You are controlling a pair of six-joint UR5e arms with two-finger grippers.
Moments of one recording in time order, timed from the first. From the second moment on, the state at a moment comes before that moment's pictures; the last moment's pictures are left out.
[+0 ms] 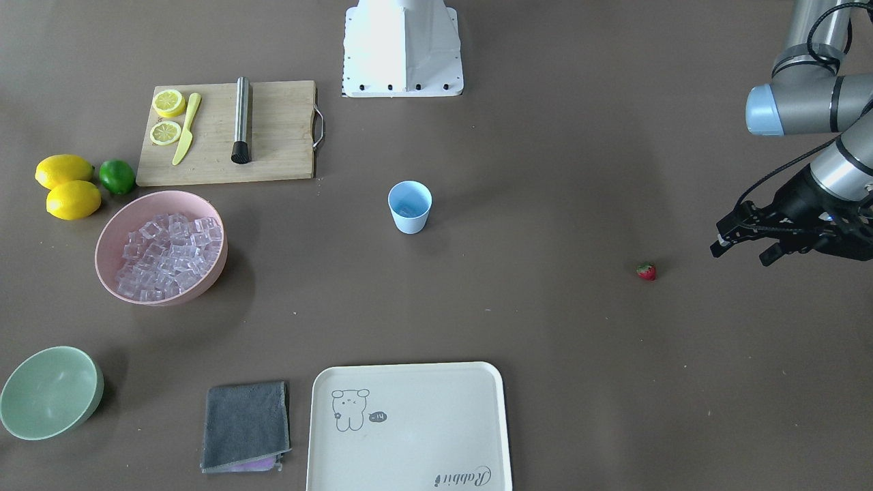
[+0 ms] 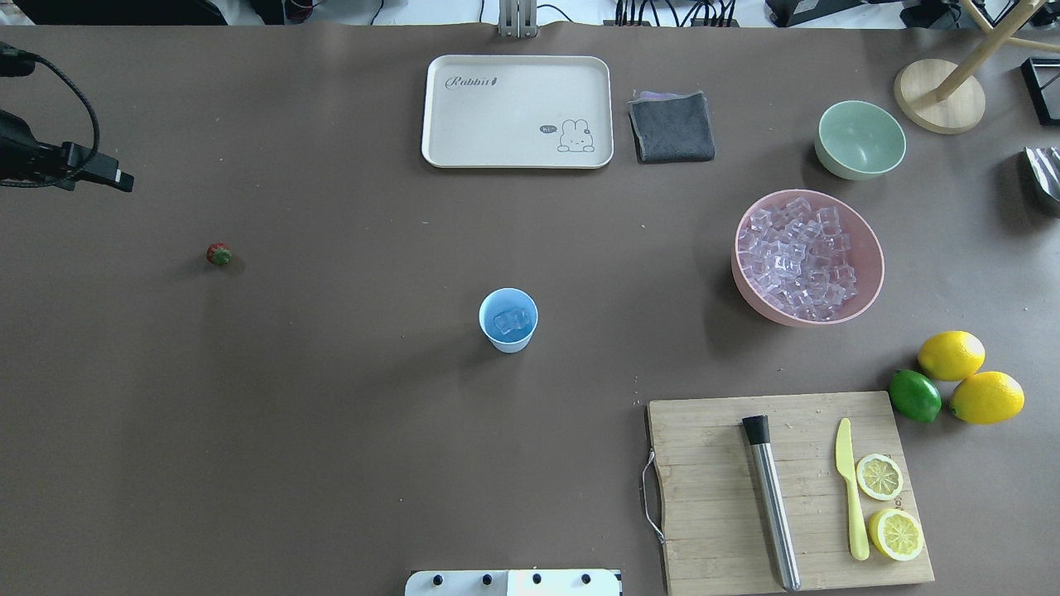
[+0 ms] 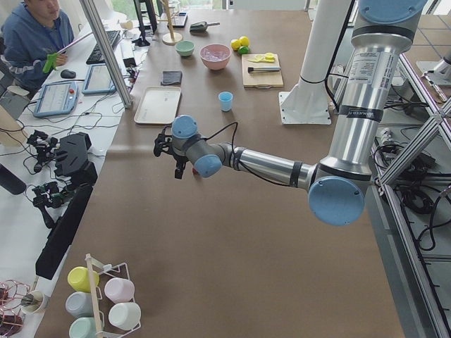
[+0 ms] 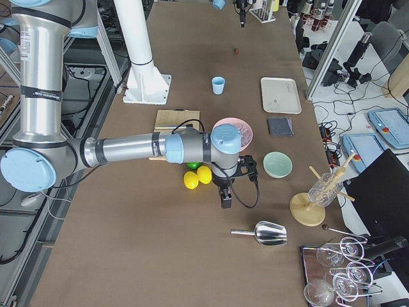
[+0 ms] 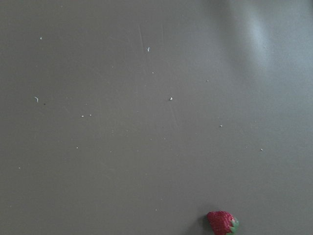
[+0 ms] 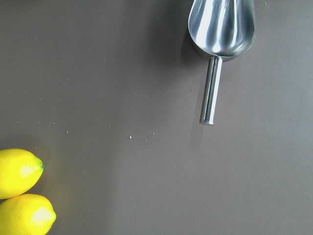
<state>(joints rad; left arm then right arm) -1.11 -1.75 -1.57 -2.20 -2.26 -0.78 1.57 -1.74 1.84 -1.66 2.29 -0.18</state>
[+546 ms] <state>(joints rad) -0.91 -1.80 -1.54 -2.20 -2.03 -0.92 1.58 -1.75 1.84 -1.66 2.29 -0.19</state>
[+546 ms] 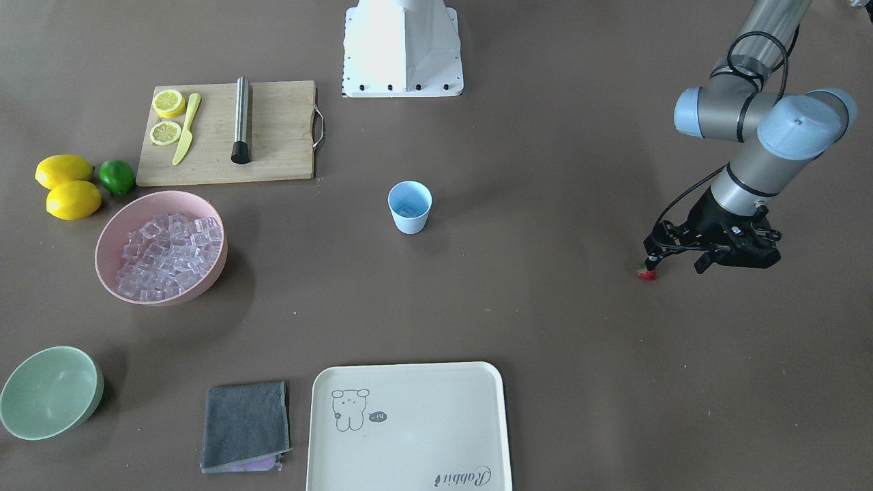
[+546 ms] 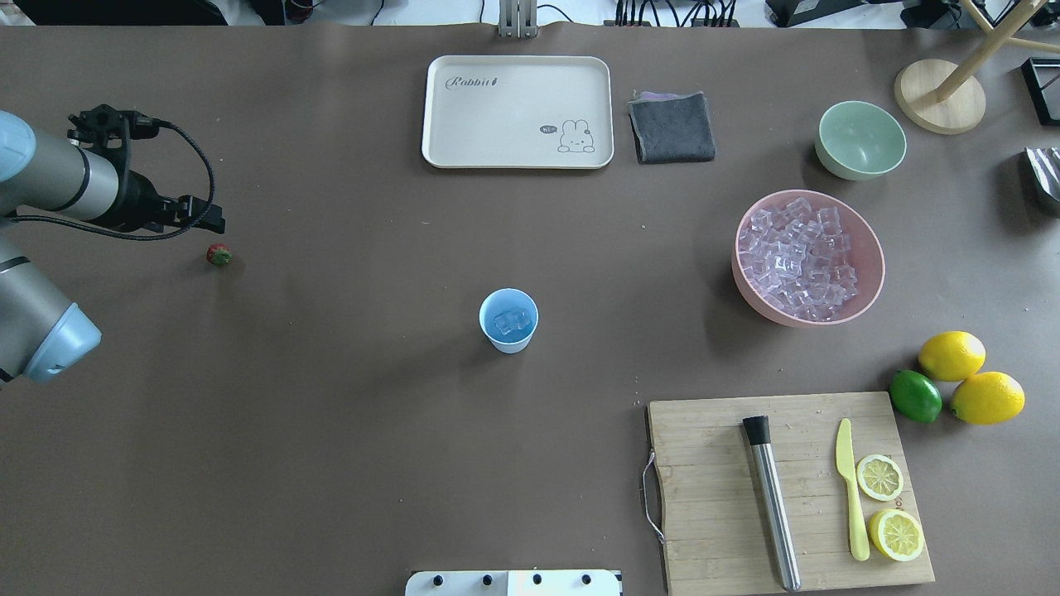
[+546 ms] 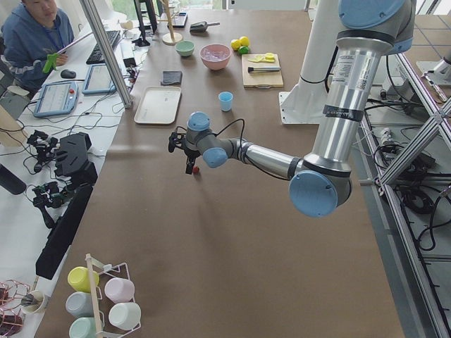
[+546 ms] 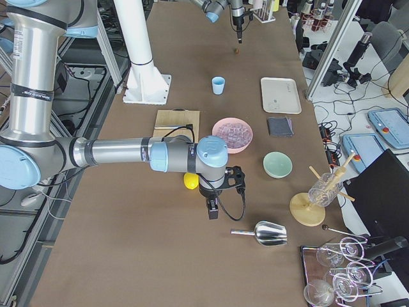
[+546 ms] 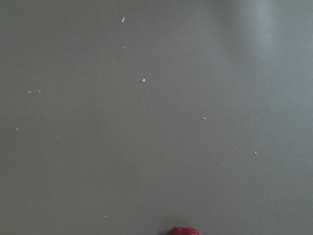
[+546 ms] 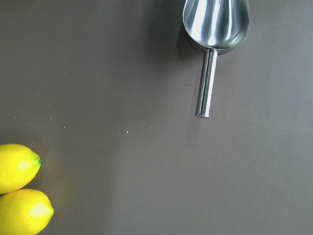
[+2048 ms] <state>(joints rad) -0.83 -1.81 -1.51 -2.21 -1.93 -0.91 1.58 -1.75 1.84 -1.66 2.30 -0.19</state>
